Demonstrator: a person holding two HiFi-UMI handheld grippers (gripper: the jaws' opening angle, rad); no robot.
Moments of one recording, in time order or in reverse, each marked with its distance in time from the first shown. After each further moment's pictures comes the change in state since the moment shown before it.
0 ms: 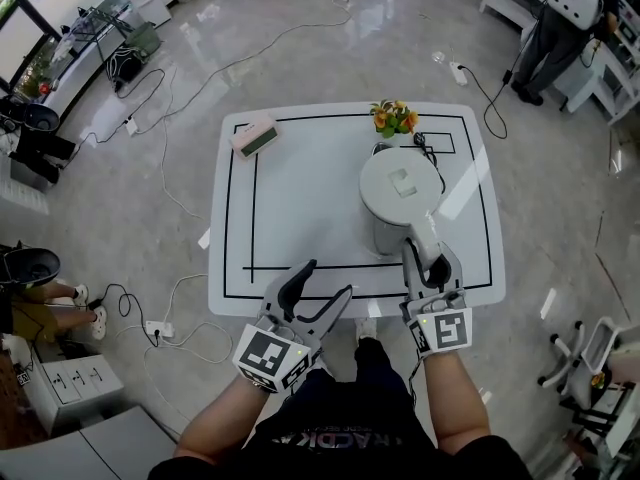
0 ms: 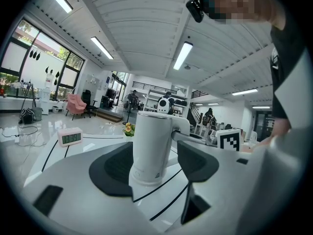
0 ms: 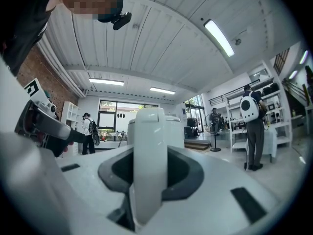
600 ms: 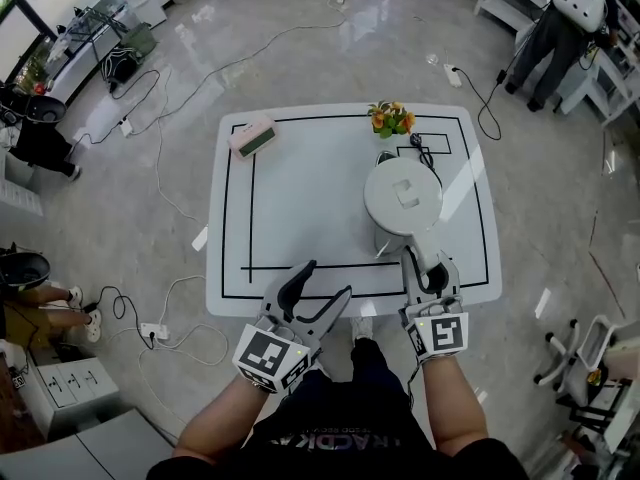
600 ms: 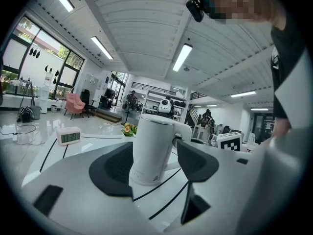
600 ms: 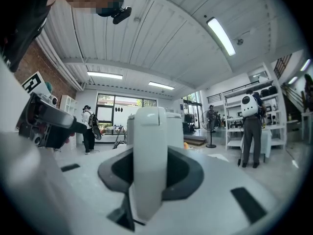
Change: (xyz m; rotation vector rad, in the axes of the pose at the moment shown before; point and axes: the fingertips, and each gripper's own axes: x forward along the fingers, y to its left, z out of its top) left arm -0.005 -0.001 -0.001 -0.010 -0.011 -0.022; right arm -0.015 0.003 -0.019 -0.018 0.069 -0.038
